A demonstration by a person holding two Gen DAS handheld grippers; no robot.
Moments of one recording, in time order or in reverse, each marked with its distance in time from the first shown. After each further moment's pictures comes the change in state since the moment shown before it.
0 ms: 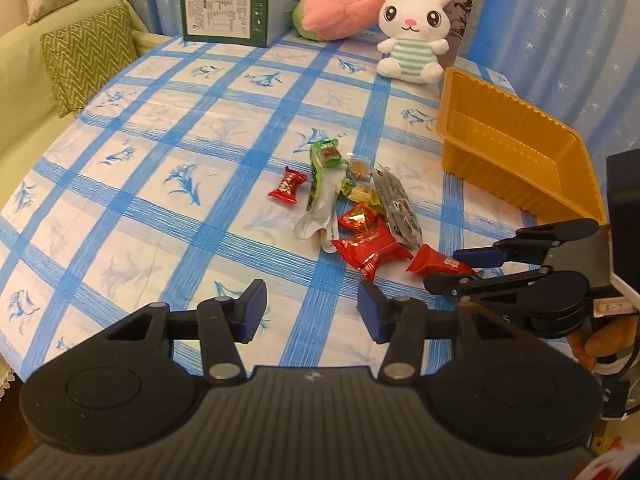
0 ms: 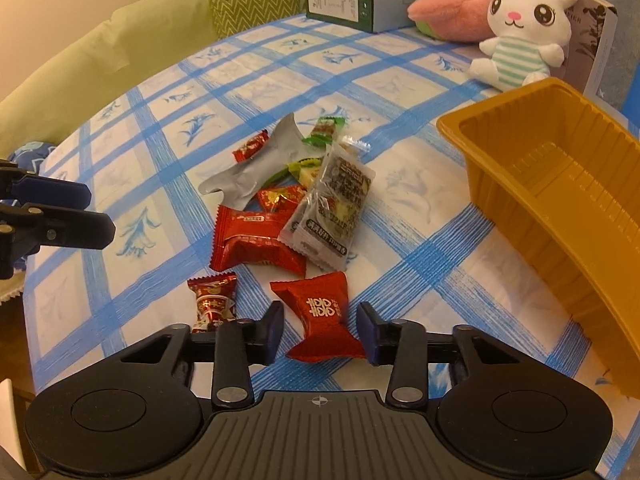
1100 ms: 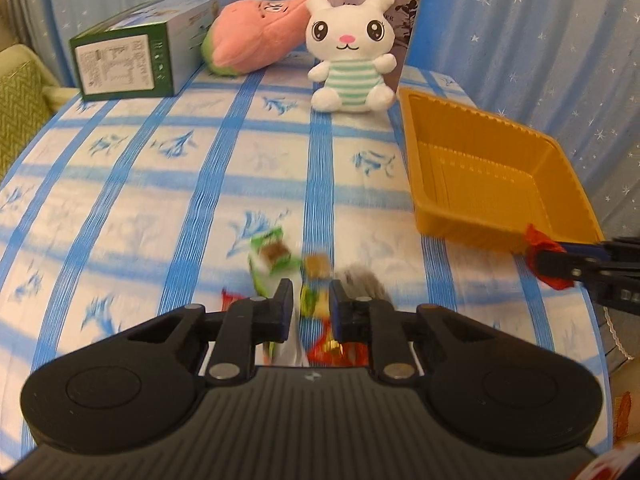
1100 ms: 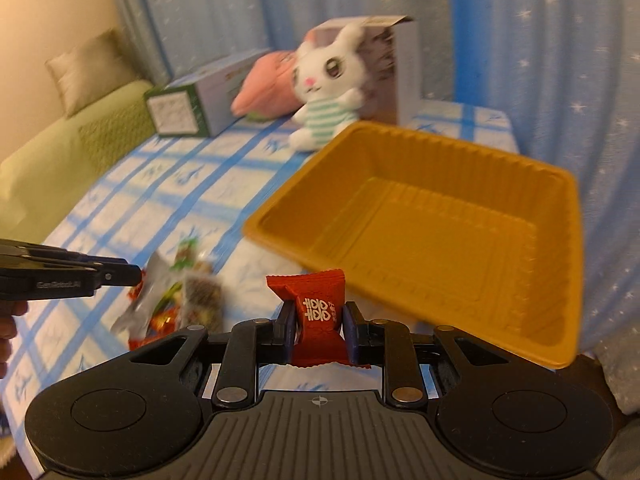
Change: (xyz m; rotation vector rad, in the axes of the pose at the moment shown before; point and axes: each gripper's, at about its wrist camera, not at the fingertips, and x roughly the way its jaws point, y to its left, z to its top) left arm 0.085 -0.011 0.093 0.203 -0.054 -0.172; right arm -0.088 -0.058 0.000 0.393 -0.258 -0.259
